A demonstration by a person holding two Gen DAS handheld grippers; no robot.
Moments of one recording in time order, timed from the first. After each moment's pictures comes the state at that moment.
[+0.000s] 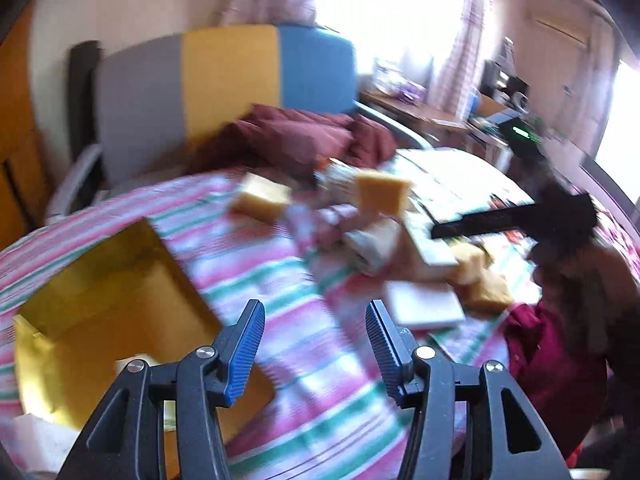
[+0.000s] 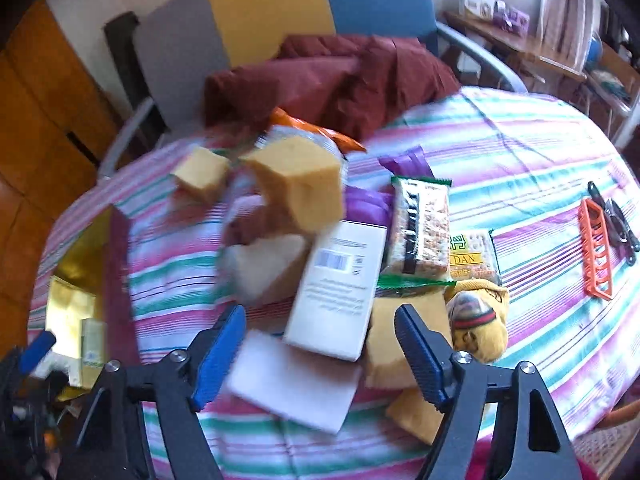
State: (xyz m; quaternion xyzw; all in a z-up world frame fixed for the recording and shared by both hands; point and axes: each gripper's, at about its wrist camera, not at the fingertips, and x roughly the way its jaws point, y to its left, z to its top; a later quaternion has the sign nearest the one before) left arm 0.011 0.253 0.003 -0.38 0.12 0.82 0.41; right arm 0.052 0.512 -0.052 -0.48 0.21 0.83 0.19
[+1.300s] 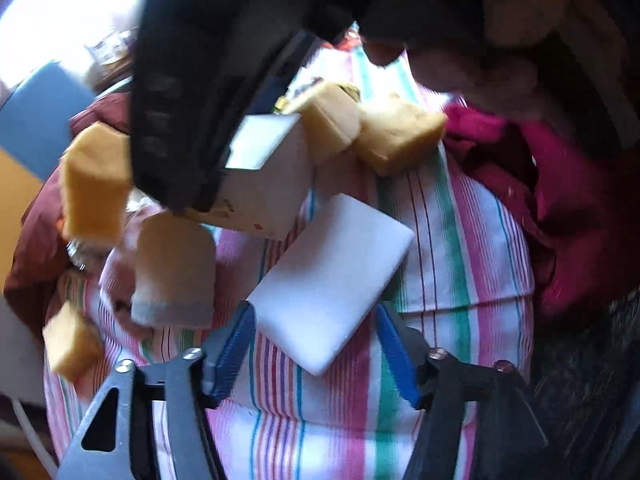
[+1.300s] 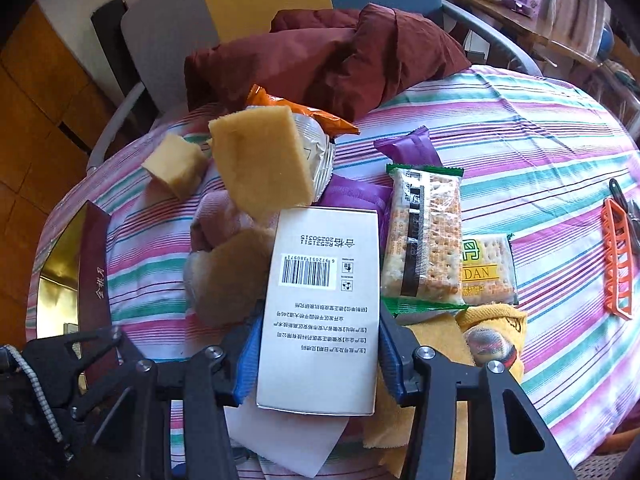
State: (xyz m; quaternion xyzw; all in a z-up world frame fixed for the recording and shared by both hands) left arm 0.051 0.404 -0.078 -0.30 0.49 0.53 0.63; right arm 0.033 0.536 -0.077 -0.51 0.23 0.81 0.17
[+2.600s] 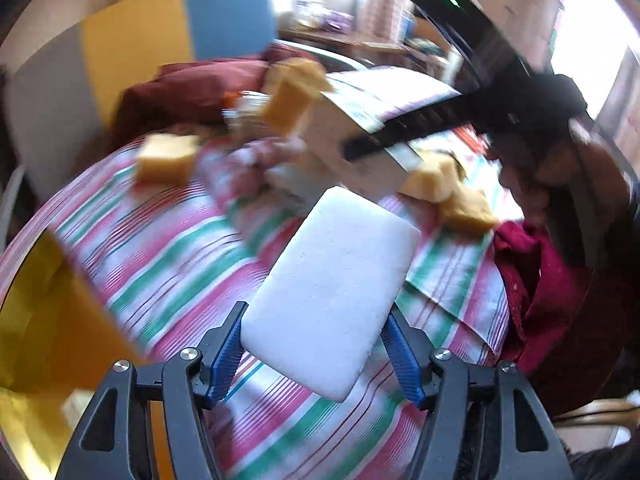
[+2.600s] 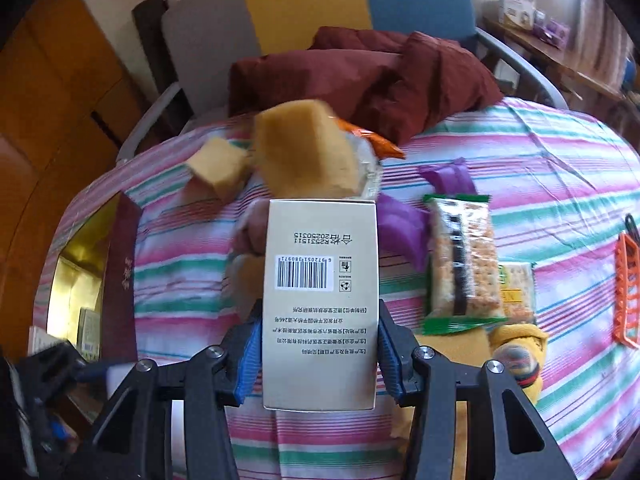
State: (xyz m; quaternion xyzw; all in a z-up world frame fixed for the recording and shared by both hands) left arm 0.015 0.269 -0.025 -0.42 0.20 0.75 0.48; right arm 0.028 0.508 -0.064 -0.48 0.19 0.85 0.12
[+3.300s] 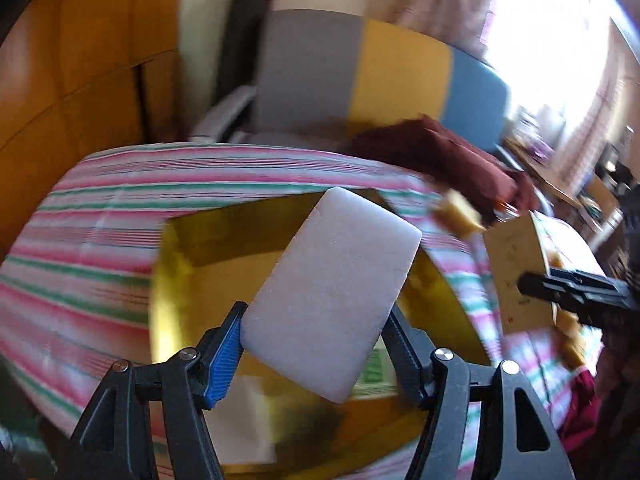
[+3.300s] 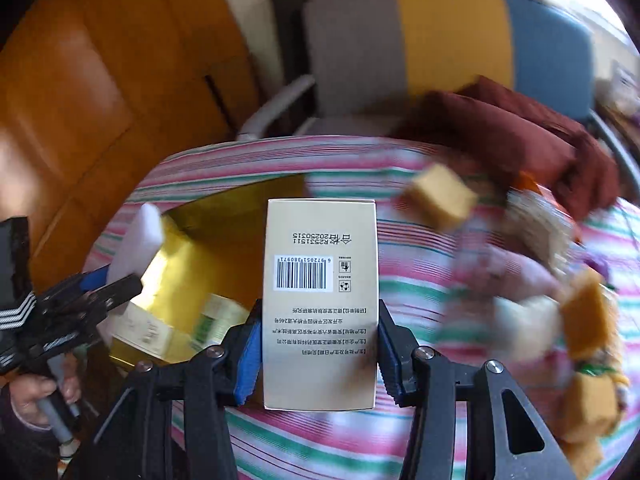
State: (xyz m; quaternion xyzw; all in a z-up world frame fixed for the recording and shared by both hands) left arm -0.080 0.065 -0.006 -0.43 0.01 0.89 0.18; right arm -0.037 0.327 -0.021 -0.44 0.12 0.89 -0.03
